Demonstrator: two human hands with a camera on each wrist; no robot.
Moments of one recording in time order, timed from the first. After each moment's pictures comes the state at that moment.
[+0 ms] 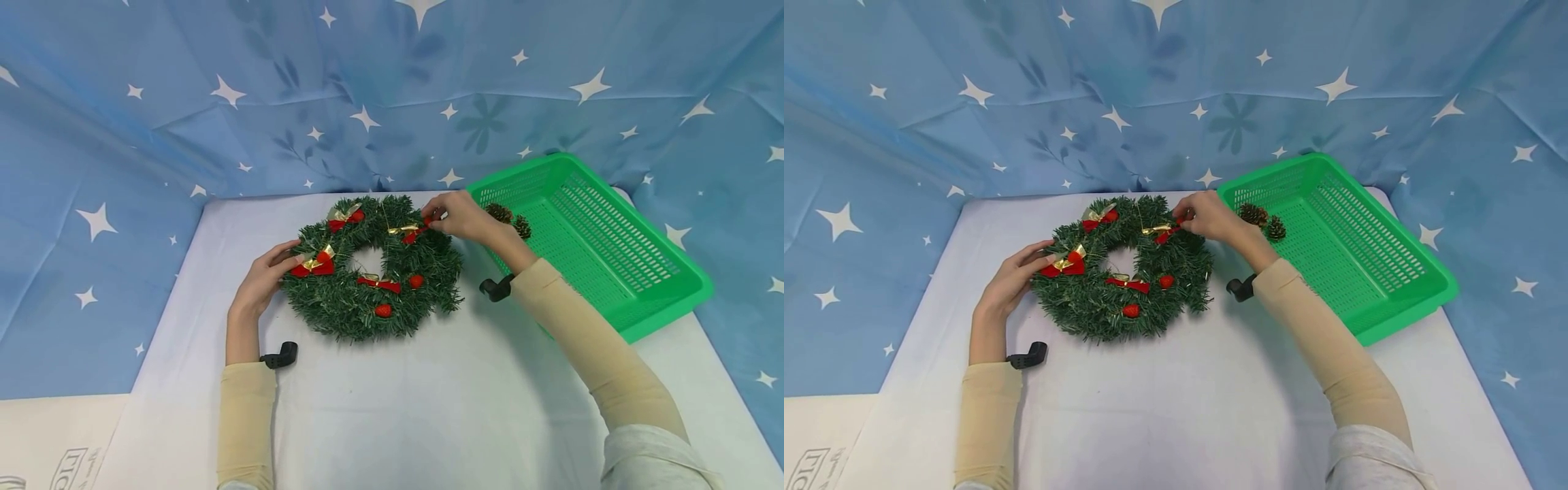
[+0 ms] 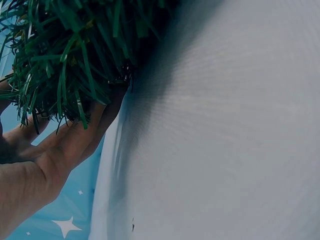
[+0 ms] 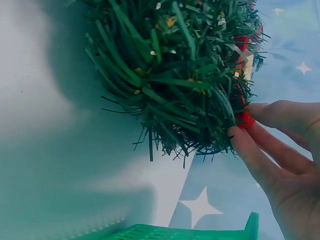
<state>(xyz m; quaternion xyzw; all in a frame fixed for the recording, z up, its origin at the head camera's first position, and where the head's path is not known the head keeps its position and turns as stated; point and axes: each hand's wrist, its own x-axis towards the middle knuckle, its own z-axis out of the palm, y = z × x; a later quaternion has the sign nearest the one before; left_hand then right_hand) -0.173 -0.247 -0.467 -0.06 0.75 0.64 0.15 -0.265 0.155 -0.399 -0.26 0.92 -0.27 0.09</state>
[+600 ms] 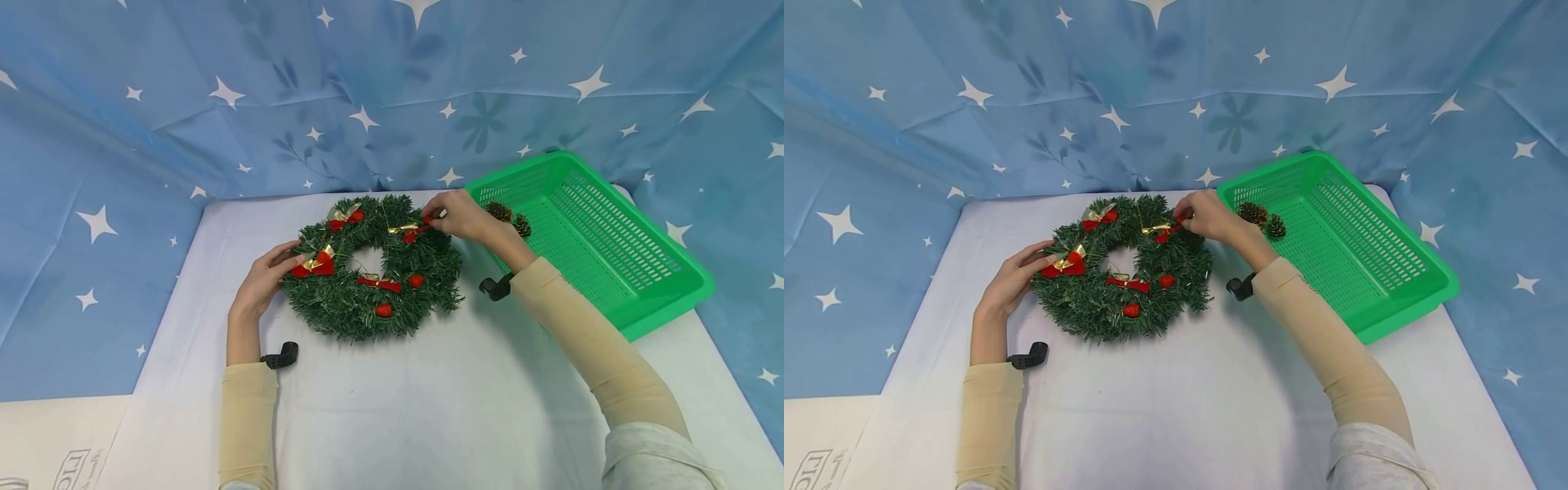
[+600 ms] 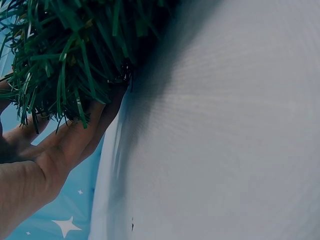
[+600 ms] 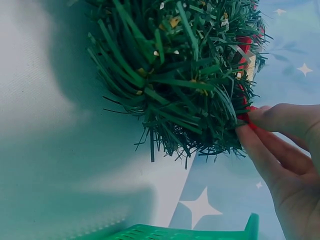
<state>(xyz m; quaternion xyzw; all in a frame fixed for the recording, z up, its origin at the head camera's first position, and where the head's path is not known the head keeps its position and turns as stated) -0.173 -0.247 -0.467 -0.07 0.75 0.64 0.15 -0.266 0.154 -0.400 -0.27 0.92 -0.26 0.07</state>
